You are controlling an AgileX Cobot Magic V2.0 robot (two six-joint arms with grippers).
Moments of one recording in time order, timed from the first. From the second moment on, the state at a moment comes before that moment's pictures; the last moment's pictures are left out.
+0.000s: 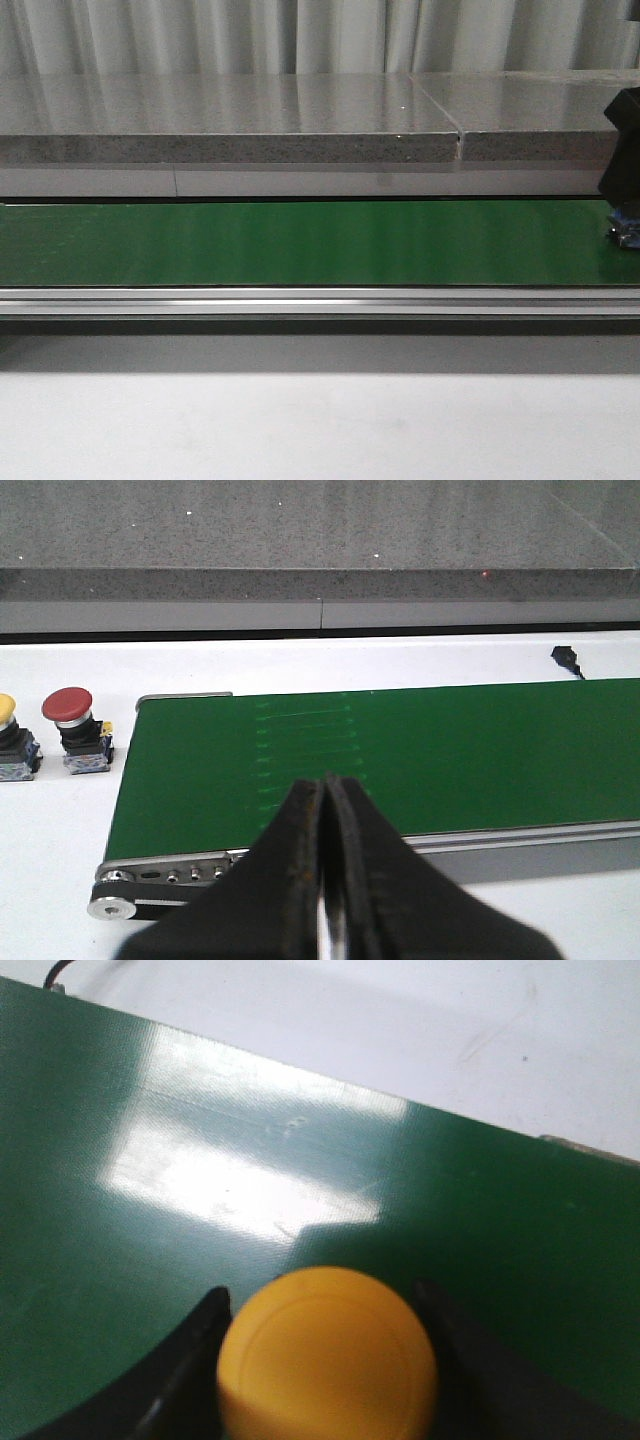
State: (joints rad) left arm -0.21 0.35 -0.52 0.05 0.58 -0.12; right arm -0.08 1.52 -0.98 0.42 0.58 -0.57
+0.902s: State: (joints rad) left arm -0.21 0.35 -0.52 0.05 0.58 -0.12; right arm -0.56 1.21 -0.97 0.16 0.70 -0.09
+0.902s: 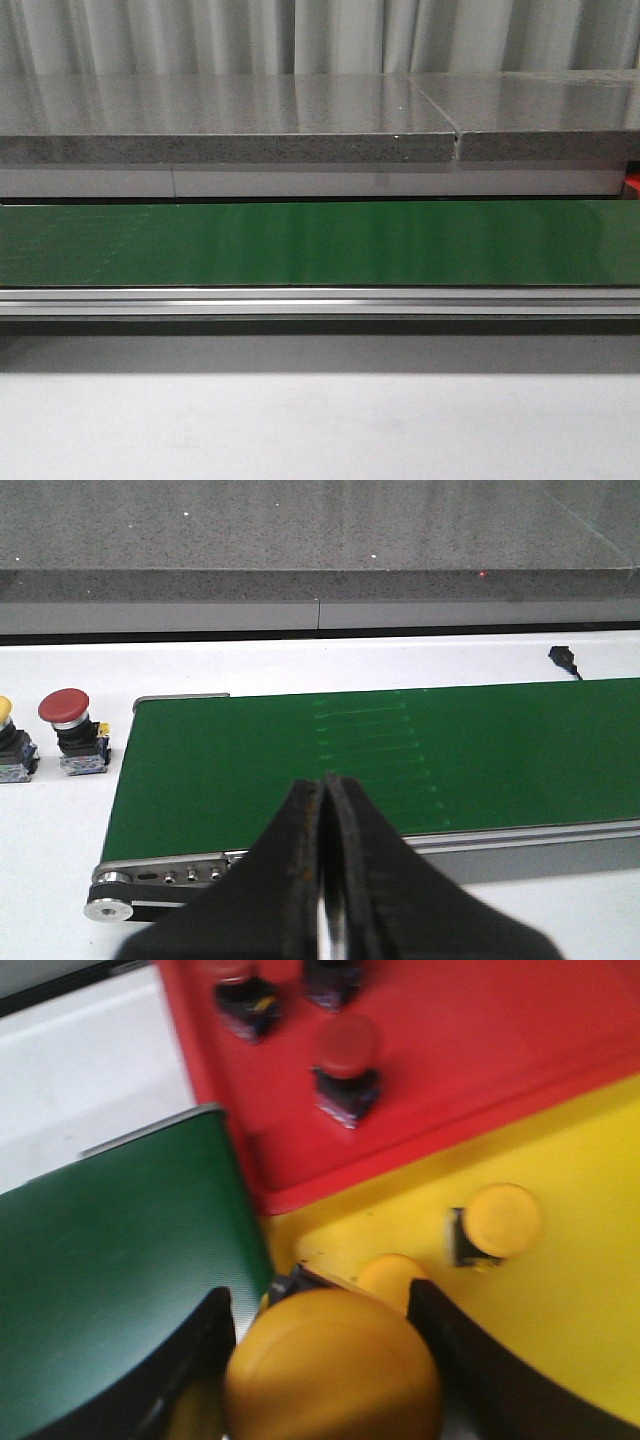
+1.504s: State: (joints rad) left arm -0.21 0.35 -0.52 0.05 0.58 -0.12; right arm -0.73 1.21 -0.76 0.12 0.52 0.05
